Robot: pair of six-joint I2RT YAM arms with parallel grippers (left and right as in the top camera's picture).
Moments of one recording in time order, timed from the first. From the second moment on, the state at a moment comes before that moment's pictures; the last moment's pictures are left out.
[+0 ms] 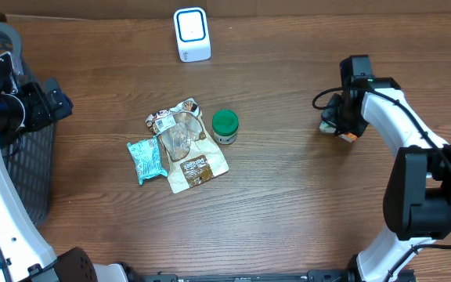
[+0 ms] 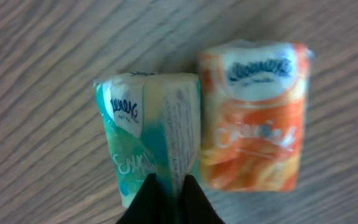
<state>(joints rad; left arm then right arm) 0.44 1.58 1.91 -1.50 0.22 -0.05 0.01 1.91 1.33 -0.82 0.07 0.60</state>
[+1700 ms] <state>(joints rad) 0.44 1.58 1.91 -1.50 0.22 -0.05 0.40 1.92 1.80 -1.11 -0.26 0.38</state>
